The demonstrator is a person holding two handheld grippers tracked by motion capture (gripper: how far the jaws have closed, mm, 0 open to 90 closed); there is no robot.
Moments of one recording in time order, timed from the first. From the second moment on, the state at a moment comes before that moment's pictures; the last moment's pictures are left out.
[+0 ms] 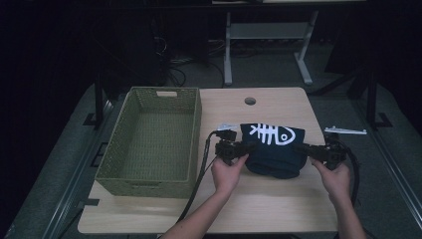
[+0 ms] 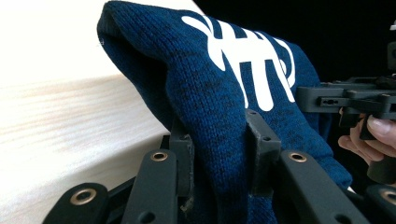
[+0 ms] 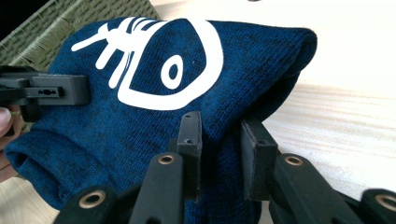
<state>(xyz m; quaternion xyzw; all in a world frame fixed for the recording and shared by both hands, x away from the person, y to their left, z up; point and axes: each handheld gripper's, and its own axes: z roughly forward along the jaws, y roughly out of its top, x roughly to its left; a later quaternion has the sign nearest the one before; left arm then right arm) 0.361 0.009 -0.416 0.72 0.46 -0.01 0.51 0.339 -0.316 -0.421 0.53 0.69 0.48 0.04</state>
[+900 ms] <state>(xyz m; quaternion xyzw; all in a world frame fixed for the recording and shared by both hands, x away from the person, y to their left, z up) 0.361 0.010 -0.362 0.74 0.42 0.01 0.53 0.331 -0.319 -0.374 0.53 0.69 0.50 0.06</state>
